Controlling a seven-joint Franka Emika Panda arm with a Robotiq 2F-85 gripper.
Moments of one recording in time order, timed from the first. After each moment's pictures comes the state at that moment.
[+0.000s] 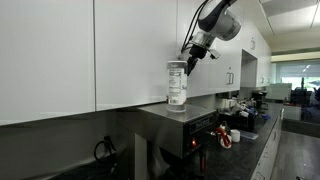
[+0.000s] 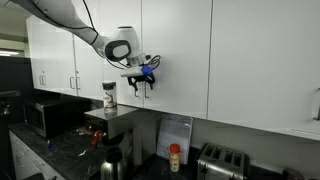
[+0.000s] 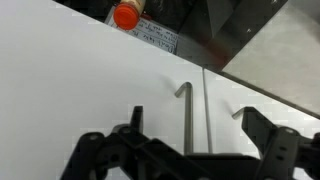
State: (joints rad) arm 0.12 -0.09 -0.15 -2.15 0.26 2.54 -0.81
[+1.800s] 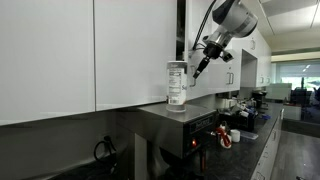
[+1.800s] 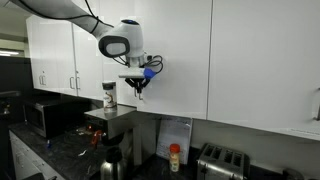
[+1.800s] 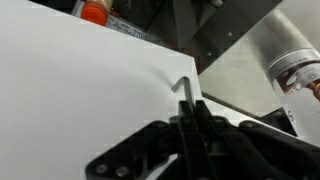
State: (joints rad) arm 0.04 -0.20 -0.18 -2.24 0.54 2.36 -1.20
